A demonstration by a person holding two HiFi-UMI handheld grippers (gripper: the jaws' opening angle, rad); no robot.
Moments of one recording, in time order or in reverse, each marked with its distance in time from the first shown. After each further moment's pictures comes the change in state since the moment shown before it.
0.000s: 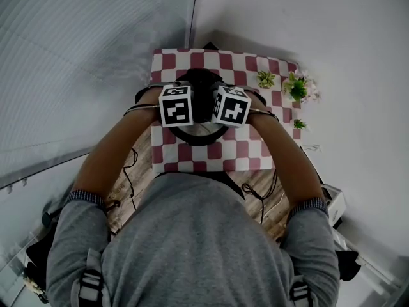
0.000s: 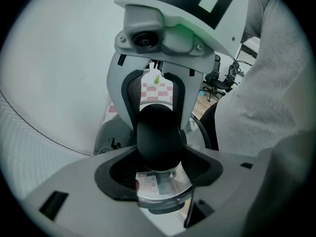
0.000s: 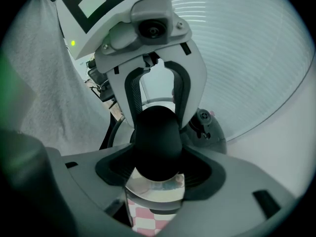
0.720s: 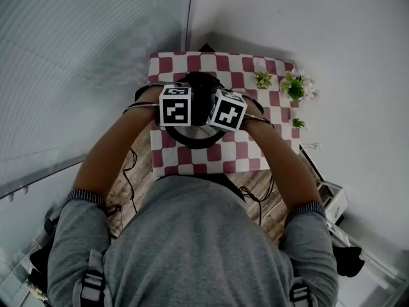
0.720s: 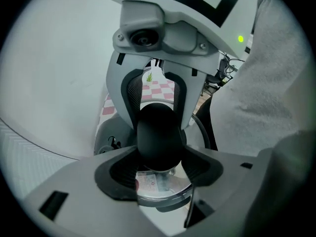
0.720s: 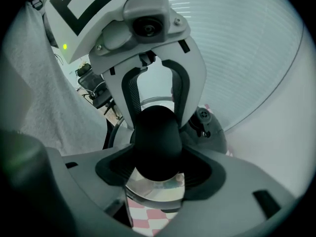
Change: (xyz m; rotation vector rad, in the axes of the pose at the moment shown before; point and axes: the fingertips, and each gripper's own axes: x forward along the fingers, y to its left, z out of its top) left arm 0.001 0.000 -0.001 0.093 0.032 -0.067; right arm -0.001 0.000 0.000 0.148 0.010 -0.027
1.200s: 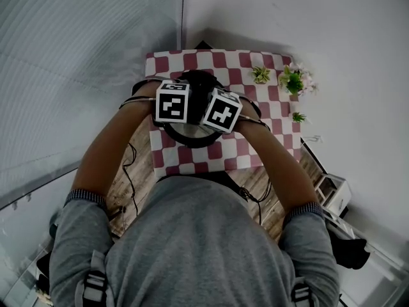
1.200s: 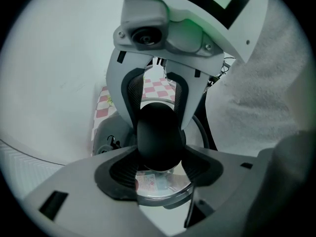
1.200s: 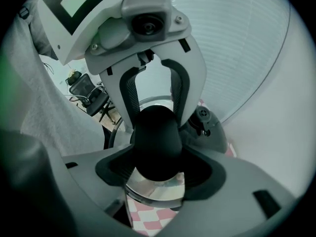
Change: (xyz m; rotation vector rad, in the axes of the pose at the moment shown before) left arm -0.001 0.001 -0.001 0.086 0.029 -0.070; right arm -0.002 0.000 0.002 0.137 0.007 -0.029
